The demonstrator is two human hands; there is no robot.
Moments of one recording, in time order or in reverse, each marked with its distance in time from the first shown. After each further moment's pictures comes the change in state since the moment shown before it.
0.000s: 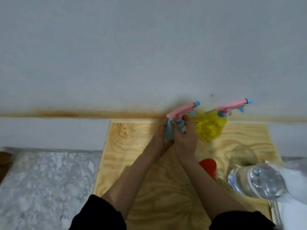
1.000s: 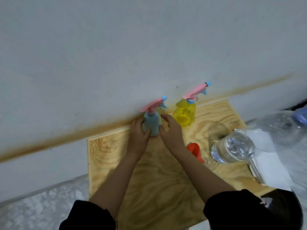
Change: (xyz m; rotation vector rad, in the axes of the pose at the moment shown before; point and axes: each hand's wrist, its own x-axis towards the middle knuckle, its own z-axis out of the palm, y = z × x) left_hand 0.017 0.008 -0.016 0.180 0.062 0.088; right_hand 0.005 0.008 -0.015 -0.191 -0.017 0.049
